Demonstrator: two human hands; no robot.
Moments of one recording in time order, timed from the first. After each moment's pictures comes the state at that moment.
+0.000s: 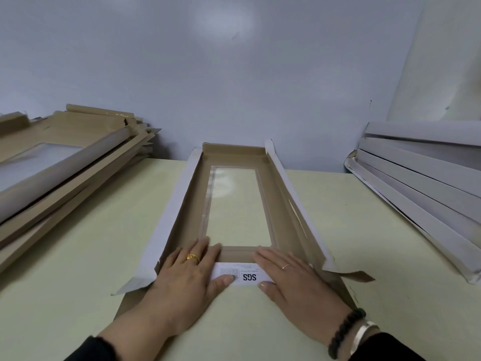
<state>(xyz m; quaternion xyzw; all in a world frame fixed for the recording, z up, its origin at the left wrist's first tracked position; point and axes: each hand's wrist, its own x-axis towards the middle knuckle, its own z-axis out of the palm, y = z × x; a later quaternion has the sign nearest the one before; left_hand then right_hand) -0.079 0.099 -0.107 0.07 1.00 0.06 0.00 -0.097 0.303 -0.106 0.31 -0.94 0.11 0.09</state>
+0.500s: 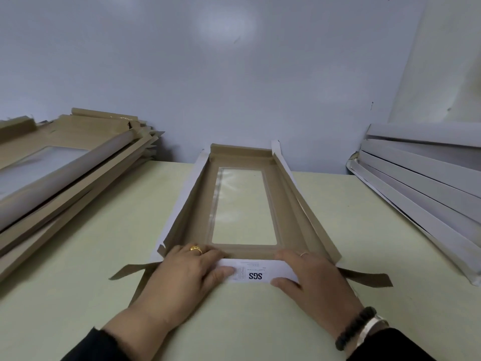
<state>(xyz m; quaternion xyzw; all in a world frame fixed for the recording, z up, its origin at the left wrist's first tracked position) -0.078 0.089 -0.100 0.16 0.97 0.12 -0.14 -0.100 0.315 -0.100 0.26 -0.94 0.14 0.16</state>
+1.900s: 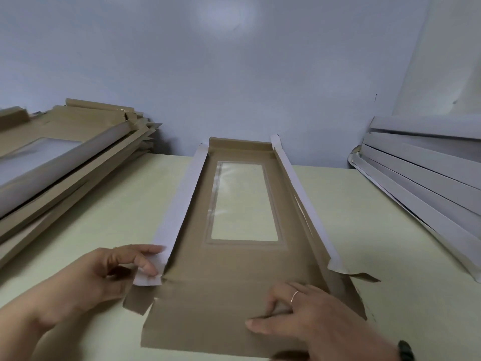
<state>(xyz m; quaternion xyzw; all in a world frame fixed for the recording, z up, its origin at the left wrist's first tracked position) -0.076 -0.044 -0.124 0.14 0.88 0.46 0.04 -0.053 0.317 -0.080 0.42 -0.89 0.18 0.06</state>
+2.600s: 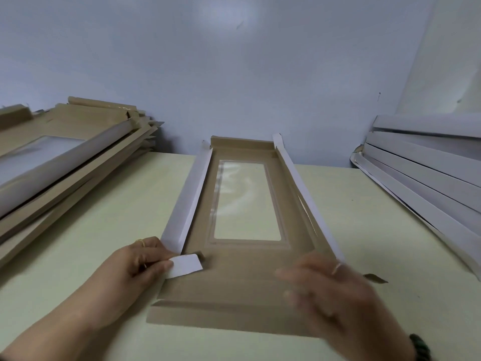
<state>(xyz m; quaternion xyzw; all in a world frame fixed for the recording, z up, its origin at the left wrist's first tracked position) -0.055 0.025 -0.094 0.10 0.91 0.39 -0.10 -0.057 0.326 -0.070 0.41 -0.84 0.25 0.26</state>
